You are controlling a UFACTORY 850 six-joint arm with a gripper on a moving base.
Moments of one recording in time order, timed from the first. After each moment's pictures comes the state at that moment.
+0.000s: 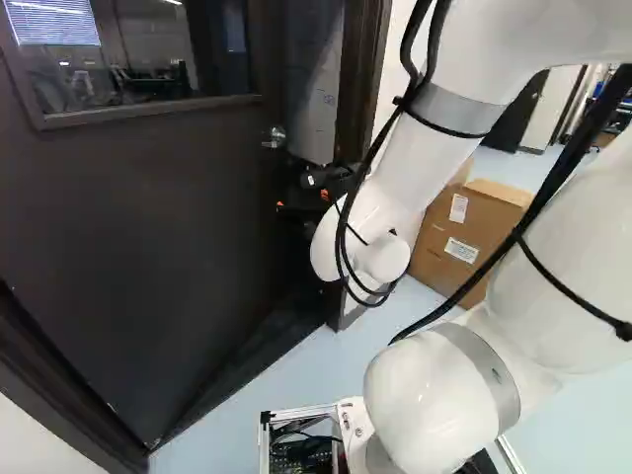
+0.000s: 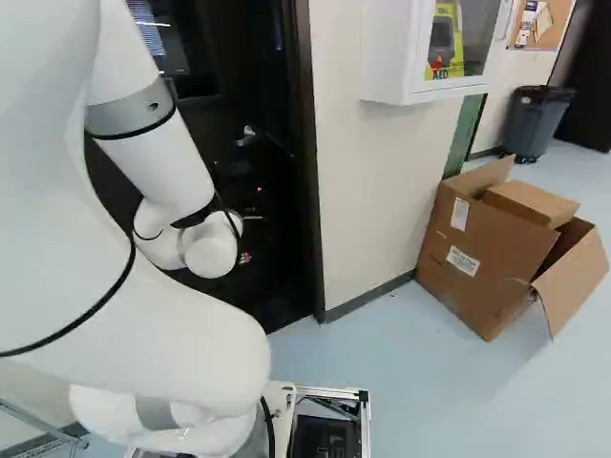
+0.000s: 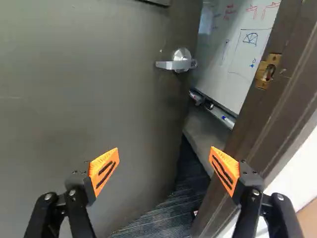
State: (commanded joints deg) arm 12.8 8.9 -10.6 -6.4 60.9 0.0
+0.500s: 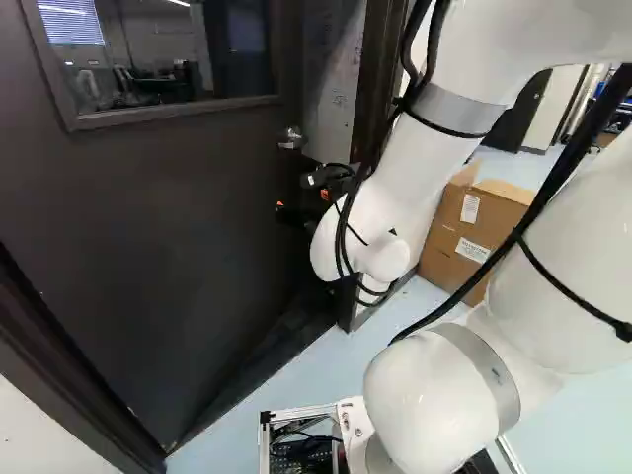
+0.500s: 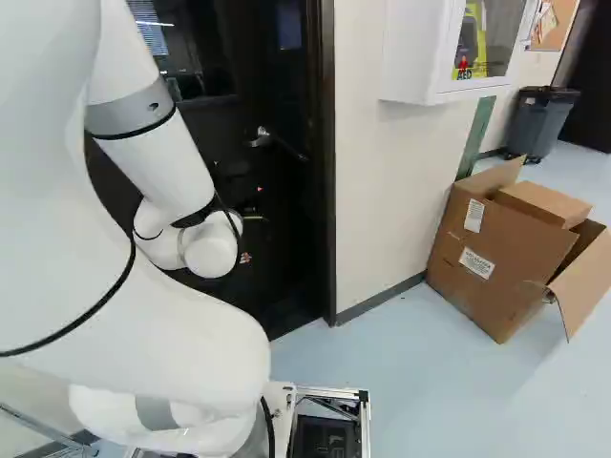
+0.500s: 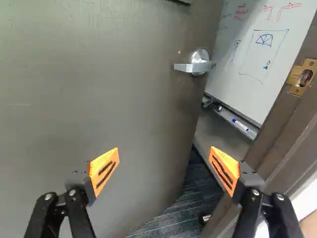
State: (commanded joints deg) arm 12.8 8.9 -10.6 -6.4 60.9 0.0
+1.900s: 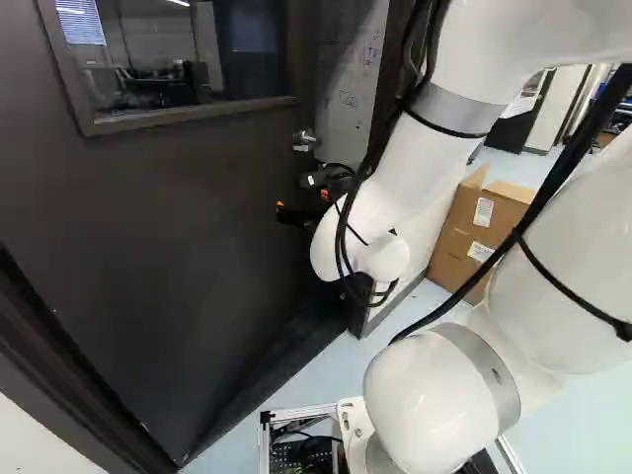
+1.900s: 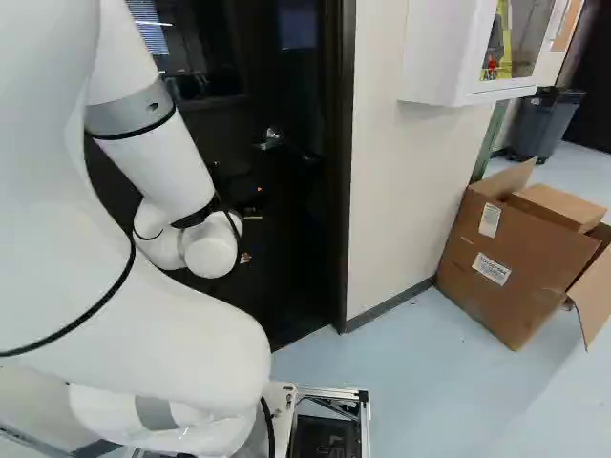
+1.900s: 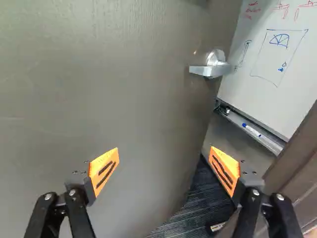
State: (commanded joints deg) arm 12.8 8.9 -10.6 -6.4 60.9 0.0
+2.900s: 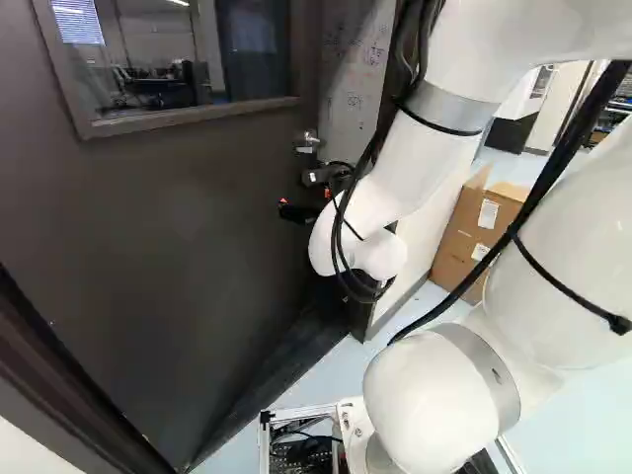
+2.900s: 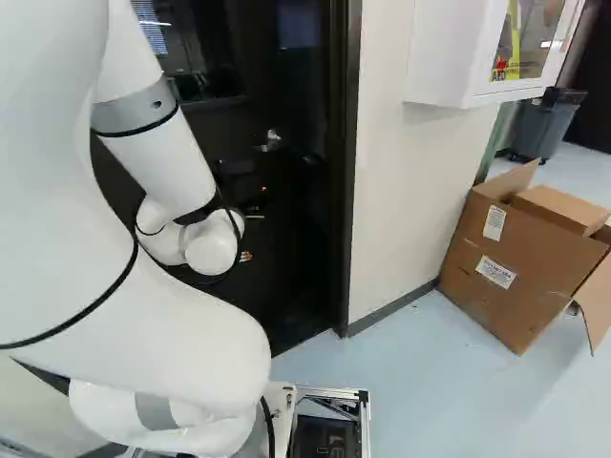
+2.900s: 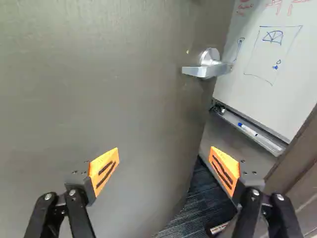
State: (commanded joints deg) arm 12.5 7.2 -12.1 -2.3 60.9 0.0
